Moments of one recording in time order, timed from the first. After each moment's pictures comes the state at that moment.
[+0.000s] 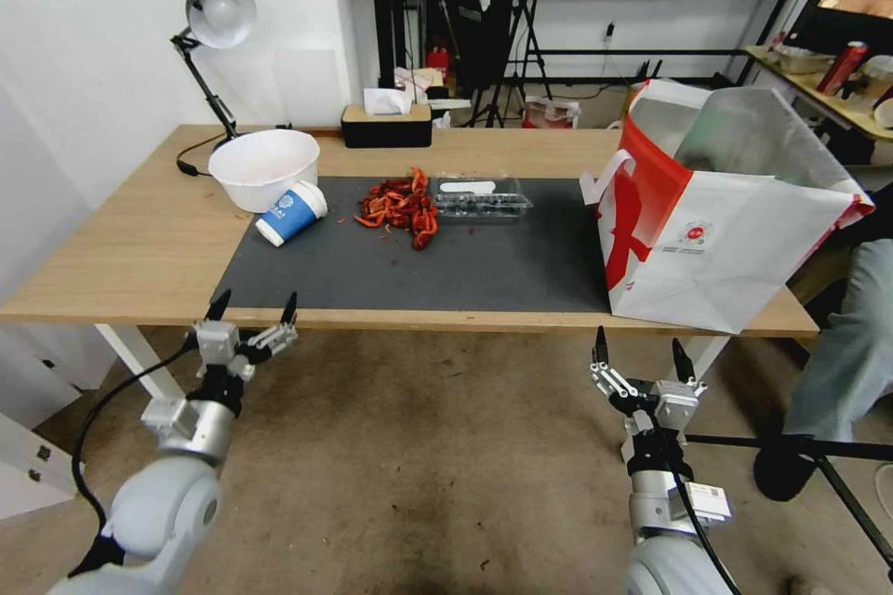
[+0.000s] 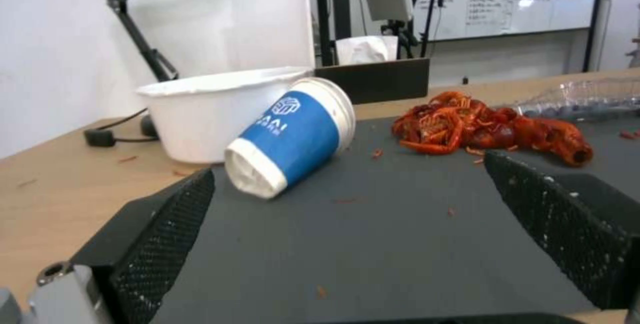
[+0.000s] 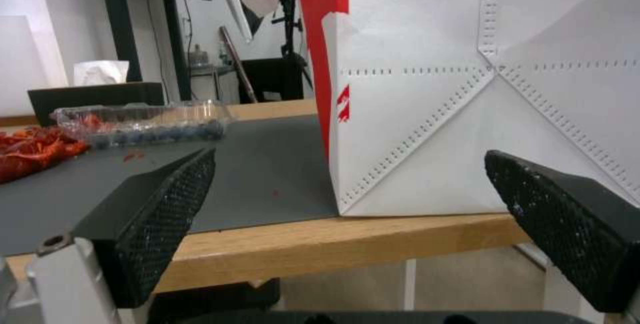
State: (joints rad) left arm 1.40 -1.03 -0.53 -1.90 -0.49 -0.12 -0.05; right arm -1.64 1.35 0.41 2.03 0.13 0.32 0.34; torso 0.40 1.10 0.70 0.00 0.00
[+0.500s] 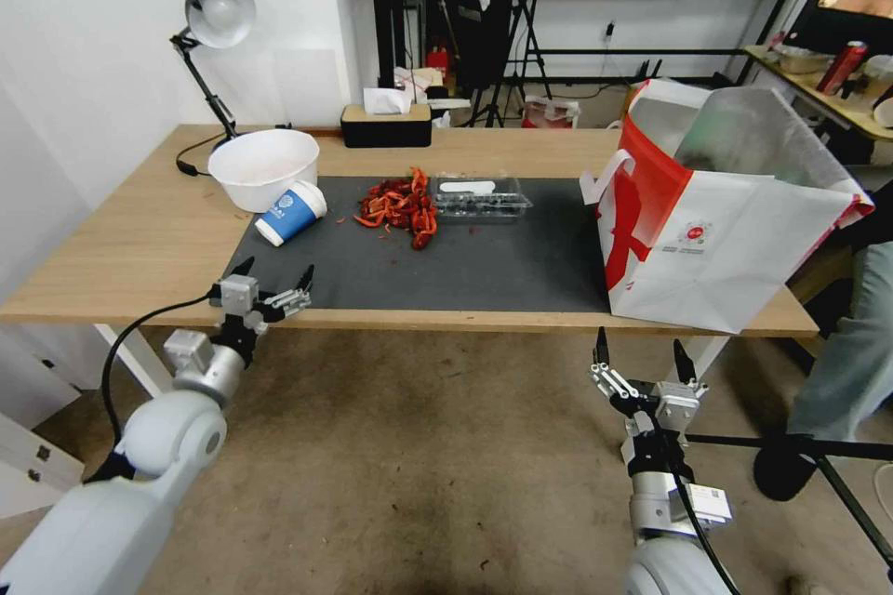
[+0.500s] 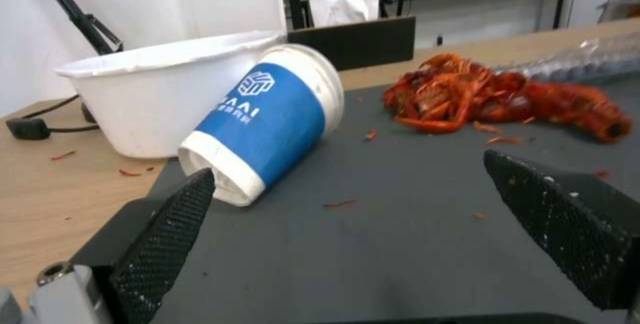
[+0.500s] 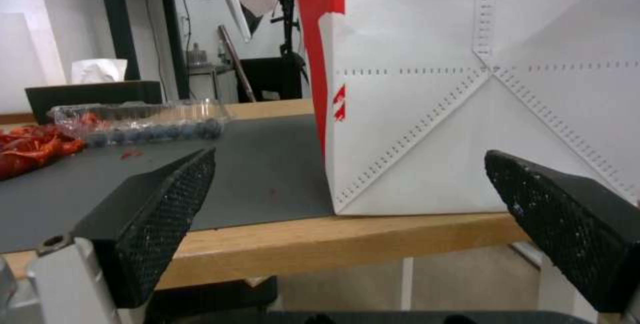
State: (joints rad) left arm 1.16 -0.88 -0.38 -1.76 -0.61 0.01 -0.04; right arm -1.65 1.35 0.41 2.03 0.12 0.32 0.34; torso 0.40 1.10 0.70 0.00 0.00
